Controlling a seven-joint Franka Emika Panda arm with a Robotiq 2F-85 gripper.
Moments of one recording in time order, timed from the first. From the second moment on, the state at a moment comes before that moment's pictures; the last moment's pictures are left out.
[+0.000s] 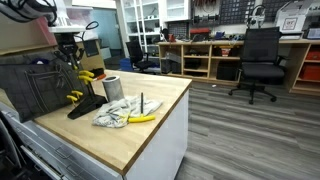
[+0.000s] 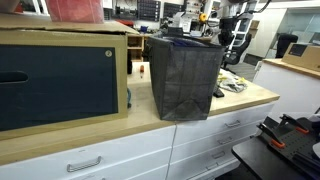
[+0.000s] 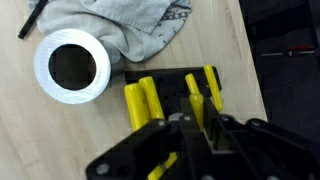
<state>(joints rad) 0.03 0.18 0.08 -1.88 -0.19 1.94 -1.03</state>
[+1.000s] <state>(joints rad) 0.03 0.18 0.08 -1.88 -0.18 1.93 -1.03</state>
